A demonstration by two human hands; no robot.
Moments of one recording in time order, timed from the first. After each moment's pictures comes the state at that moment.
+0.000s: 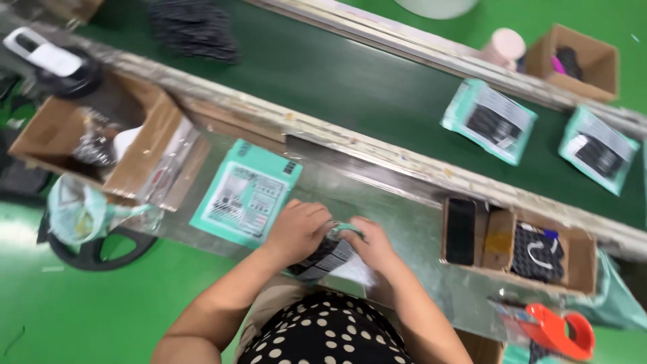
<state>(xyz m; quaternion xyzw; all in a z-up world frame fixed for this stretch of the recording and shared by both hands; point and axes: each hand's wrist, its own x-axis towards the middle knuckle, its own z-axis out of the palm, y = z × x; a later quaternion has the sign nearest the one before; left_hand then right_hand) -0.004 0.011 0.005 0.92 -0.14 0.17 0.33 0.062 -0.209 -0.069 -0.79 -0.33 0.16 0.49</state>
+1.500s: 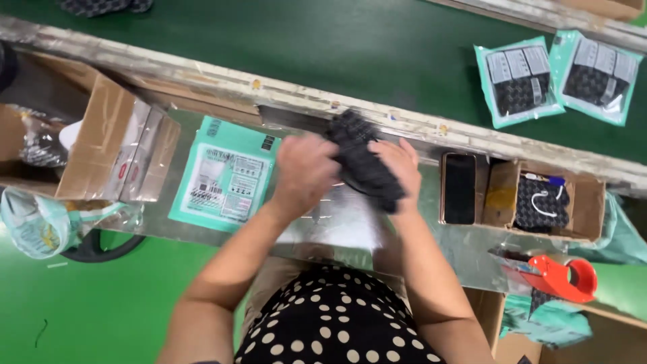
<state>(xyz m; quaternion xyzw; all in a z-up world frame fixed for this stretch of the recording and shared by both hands) 0.063 0.002 -0.042 0.87 -0.31 0.35 0.18 0.107 -0.234 -0.045 -0.87 -0.32 -0.19 0.32</state>
